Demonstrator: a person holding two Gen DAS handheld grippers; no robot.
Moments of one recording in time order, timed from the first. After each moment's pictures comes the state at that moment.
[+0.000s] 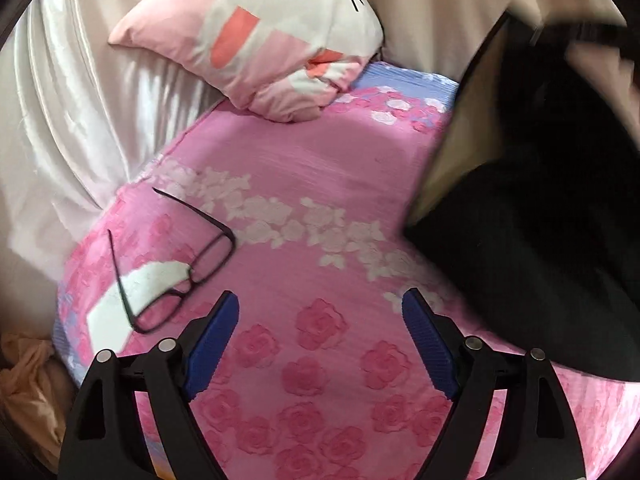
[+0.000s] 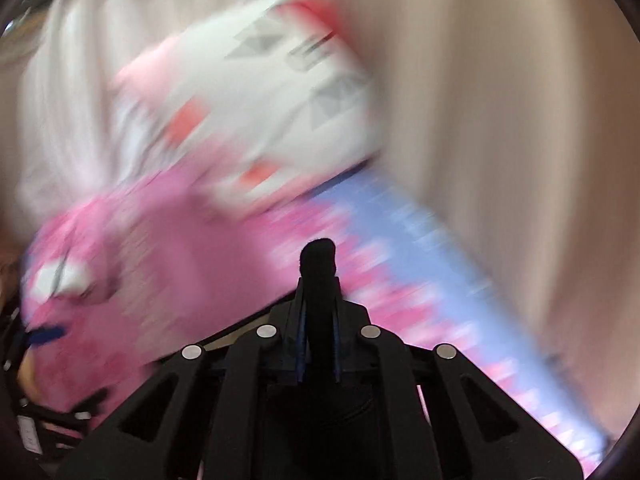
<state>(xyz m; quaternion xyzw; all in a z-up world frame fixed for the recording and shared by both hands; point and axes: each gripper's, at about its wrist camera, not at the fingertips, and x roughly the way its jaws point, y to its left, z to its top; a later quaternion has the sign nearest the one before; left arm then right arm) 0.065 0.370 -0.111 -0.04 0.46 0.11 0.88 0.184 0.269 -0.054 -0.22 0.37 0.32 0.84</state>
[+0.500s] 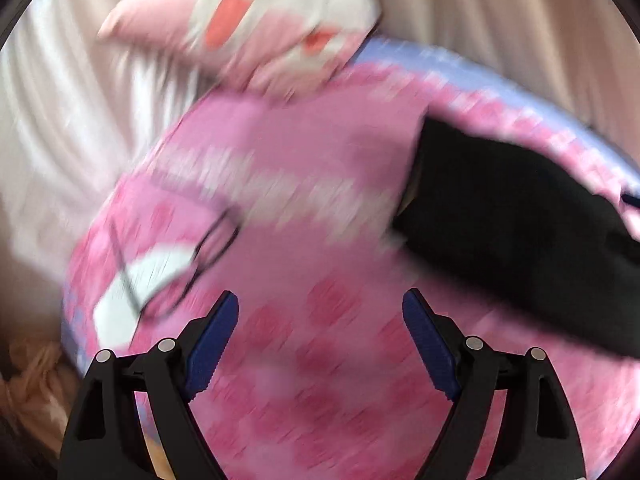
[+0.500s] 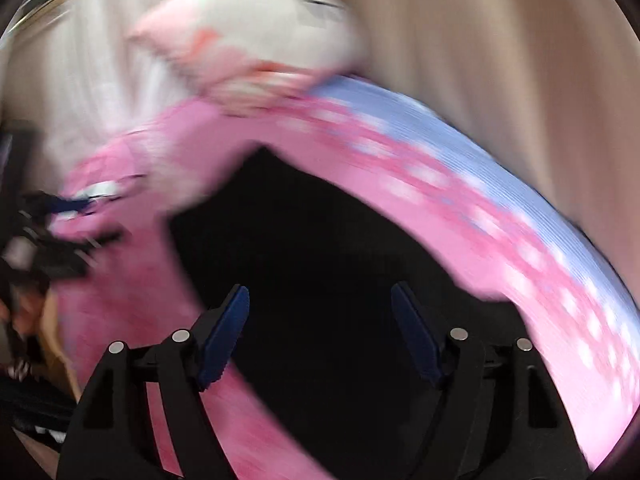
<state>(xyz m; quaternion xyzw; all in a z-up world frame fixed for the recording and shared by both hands) 0.070 0.367 -0.098 -0.02 0.48 0.09 0.87 0.145 0.073 -0.069 -0.11 0.44 0.20 0.87</state>
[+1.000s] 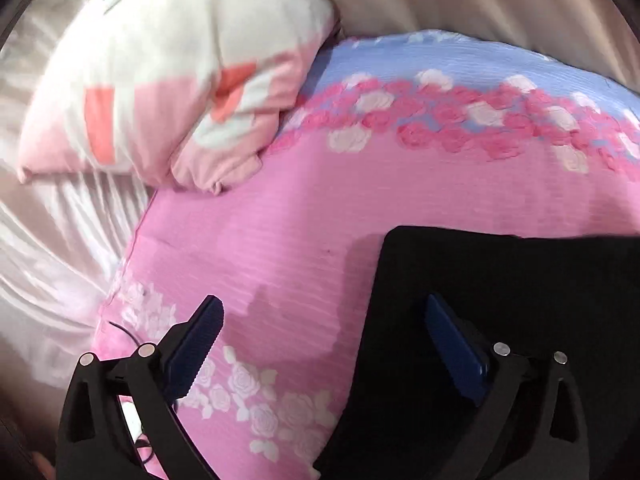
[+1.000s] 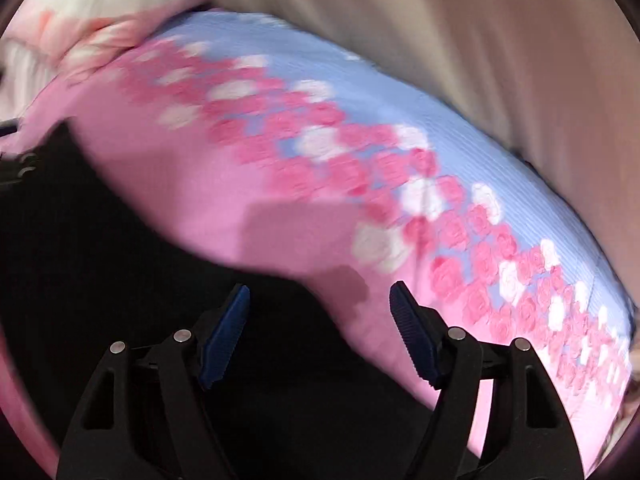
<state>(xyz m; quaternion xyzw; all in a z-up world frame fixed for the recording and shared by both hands) 0.227 0.322 -0.157 0.09 0.50 0.15 0.85 0.267 -0.005 -0.145 -0.11 0.47 0.12 0.86</state>
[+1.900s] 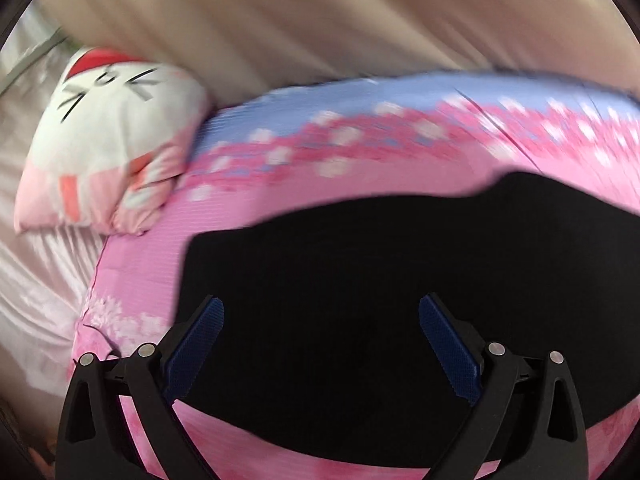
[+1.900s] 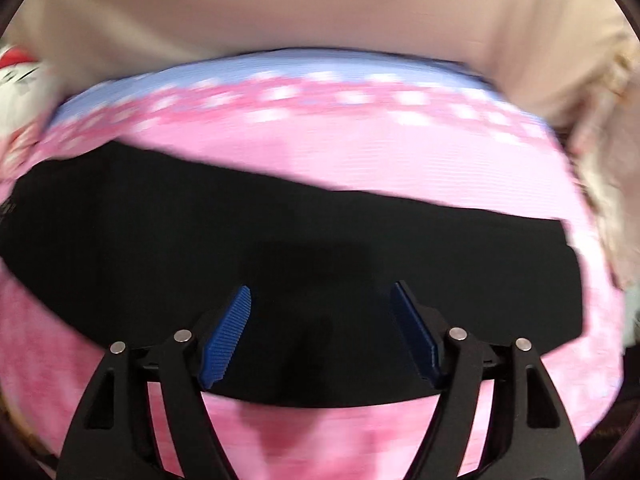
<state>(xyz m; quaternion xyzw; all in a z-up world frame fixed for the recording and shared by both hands) 0.144 0.135 -0.111 0.16 0.46 0.03 0.88 0.010 -0.287 -0.113 0.02 0.47 -0.14 0.87</state>
